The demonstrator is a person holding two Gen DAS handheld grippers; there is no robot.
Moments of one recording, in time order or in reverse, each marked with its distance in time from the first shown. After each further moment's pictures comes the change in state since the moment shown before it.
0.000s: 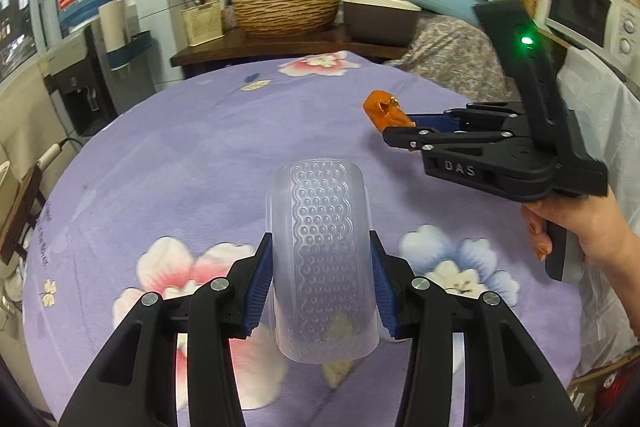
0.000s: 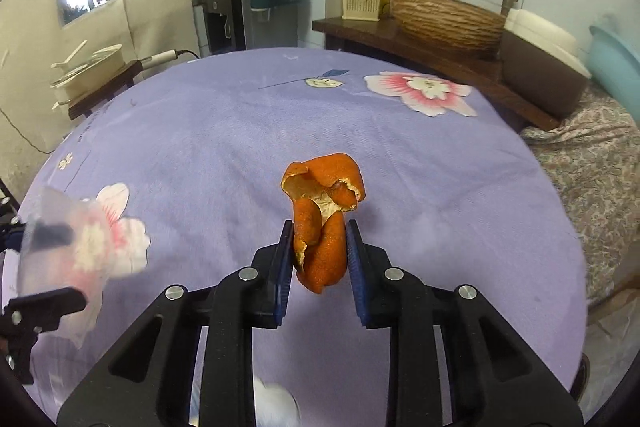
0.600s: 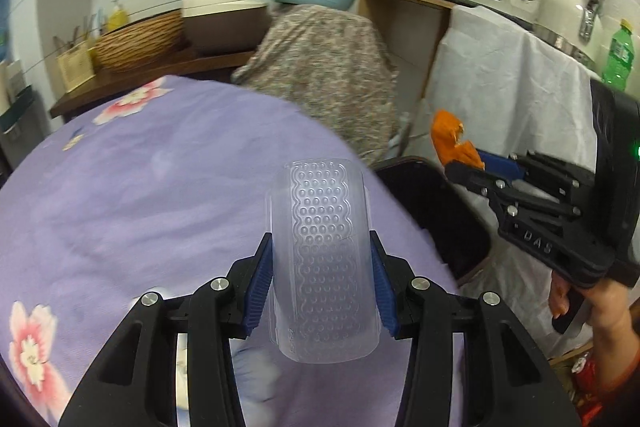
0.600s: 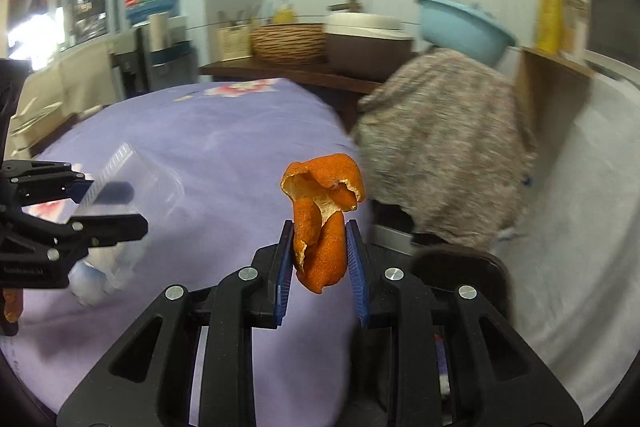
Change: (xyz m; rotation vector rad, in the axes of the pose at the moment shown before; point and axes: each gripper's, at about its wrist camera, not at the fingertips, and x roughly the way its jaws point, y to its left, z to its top) left arm 0.026 -0.185 0.022 0.182 -0.019 -0.290; right arm -0.181 -0.130 -0.172 0.232 -0.170 -0.297
